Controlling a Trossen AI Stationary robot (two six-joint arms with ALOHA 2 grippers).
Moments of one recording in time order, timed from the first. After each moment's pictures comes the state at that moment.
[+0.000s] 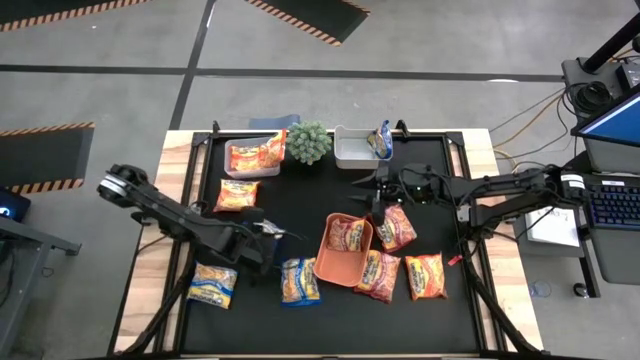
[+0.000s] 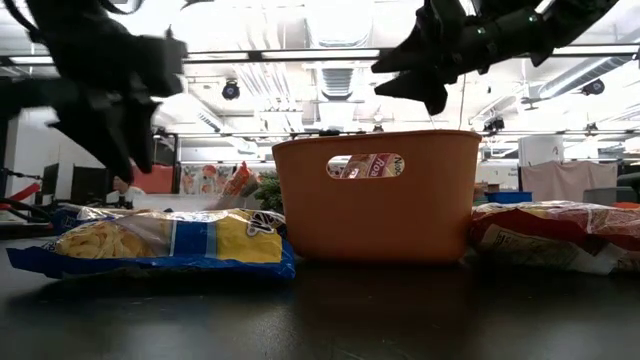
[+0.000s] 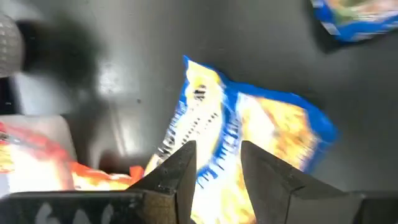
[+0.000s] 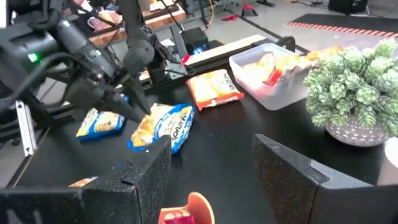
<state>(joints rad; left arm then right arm) -0.43 1.46 0.92 -0.92 -0.45 -0.25 -0.13 1.20 0.63 0.35 -0.02 0.25</state>
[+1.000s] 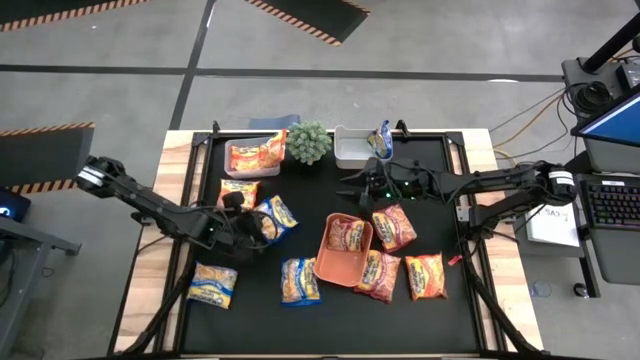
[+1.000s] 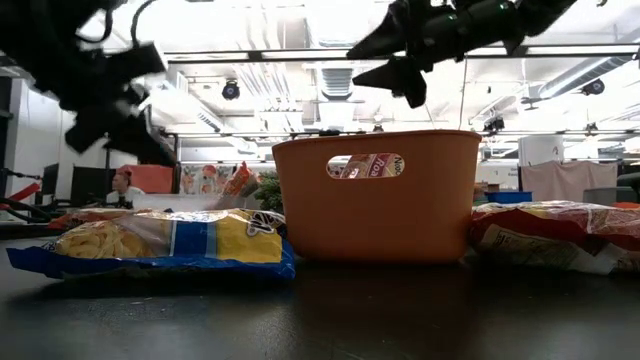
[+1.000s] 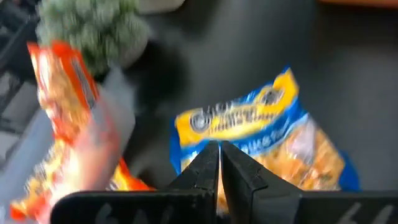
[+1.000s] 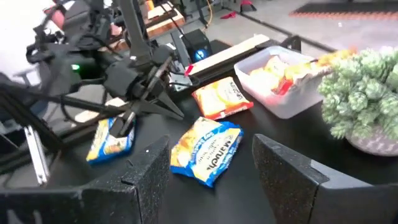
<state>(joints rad) -0.40 1.16 0.55 -0.47 -0.83 -0.41 -0.13 1.31 0.78 0.30 -0.02 0.35</state>
